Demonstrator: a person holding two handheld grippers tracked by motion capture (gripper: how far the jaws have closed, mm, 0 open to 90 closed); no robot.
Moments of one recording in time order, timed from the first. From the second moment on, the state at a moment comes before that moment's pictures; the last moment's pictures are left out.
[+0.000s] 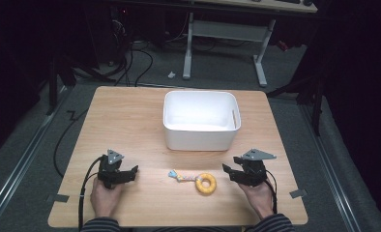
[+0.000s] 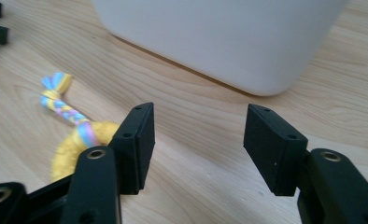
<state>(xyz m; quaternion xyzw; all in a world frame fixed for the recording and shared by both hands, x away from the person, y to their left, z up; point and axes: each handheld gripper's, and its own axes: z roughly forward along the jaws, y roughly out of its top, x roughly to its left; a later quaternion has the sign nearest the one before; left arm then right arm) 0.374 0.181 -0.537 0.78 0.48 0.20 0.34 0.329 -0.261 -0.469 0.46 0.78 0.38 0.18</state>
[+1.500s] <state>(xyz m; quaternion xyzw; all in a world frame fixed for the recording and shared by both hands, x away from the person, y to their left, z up) 0.373 0.181 -0.537 0.78 0.49 0.20 0.34 0.350 -0.204 -0.505 0.39 0.88 0.25 0.07</state>
